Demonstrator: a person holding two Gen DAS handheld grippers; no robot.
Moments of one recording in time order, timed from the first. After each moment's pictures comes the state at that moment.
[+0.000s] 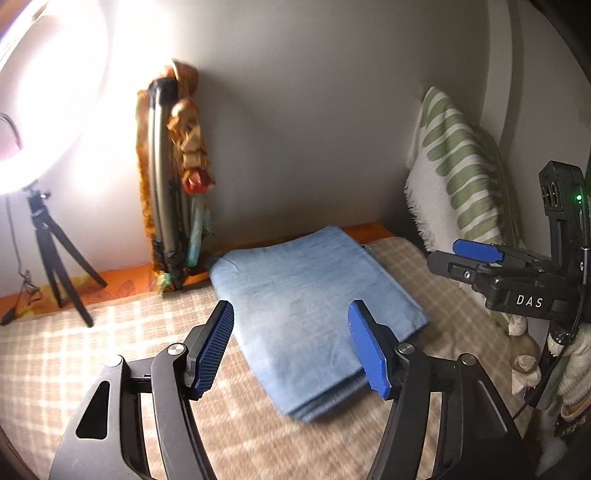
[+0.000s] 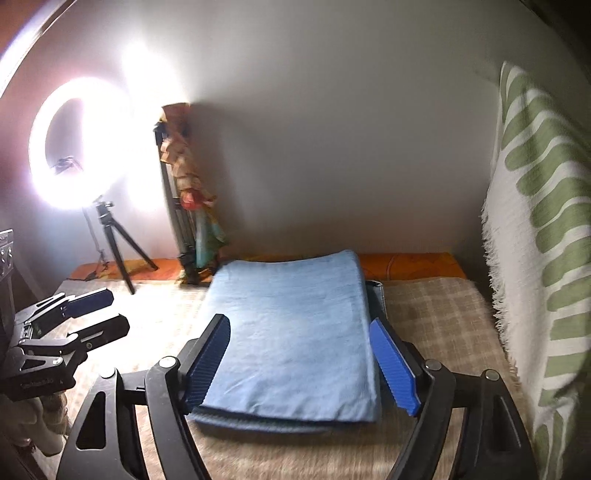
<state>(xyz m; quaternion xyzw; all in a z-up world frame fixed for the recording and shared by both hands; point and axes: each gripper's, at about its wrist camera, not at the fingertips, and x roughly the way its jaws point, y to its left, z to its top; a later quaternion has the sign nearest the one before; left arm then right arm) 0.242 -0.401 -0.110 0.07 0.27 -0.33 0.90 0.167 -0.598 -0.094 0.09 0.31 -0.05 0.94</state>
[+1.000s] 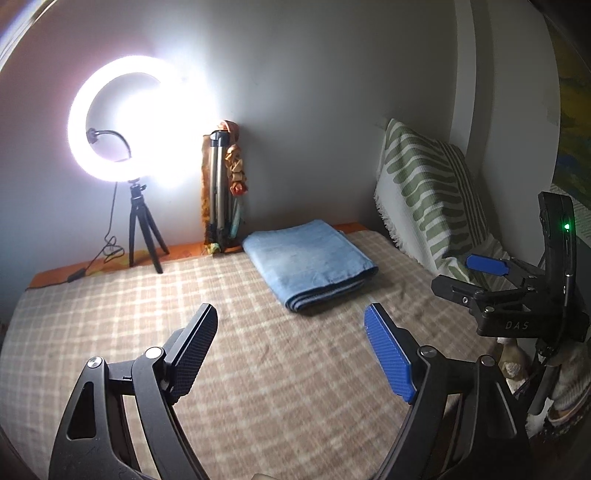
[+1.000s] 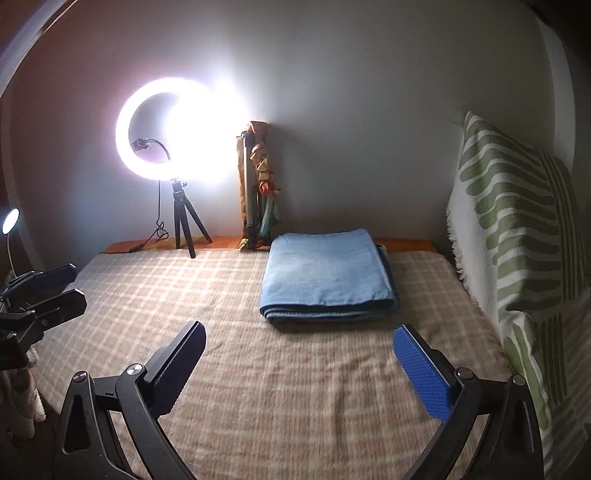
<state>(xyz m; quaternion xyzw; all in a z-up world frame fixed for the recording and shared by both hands) 0.053 -0.262 -0.077 0.06 0.23 -0.32 0.92 -0.018 -0.437 -0.041 0.07 0.31 -0.12 0.94</state>
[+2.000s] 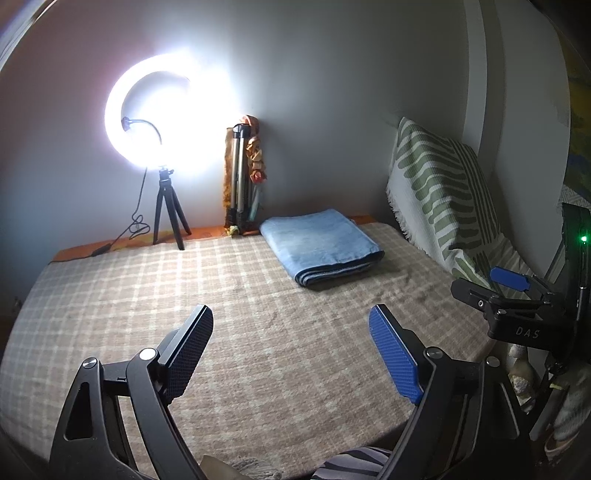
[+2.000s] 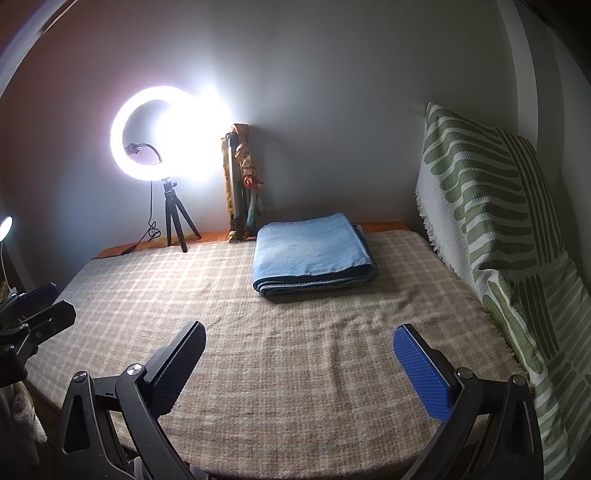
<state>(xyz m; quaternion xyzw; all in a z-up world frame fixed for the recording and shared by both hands) 0.000 -0.243 -0.091 0.05 0.23 -0.28 0.93 -0.078 -0.415 -0.052 0.09 0.30 -0.16 0.93</state>
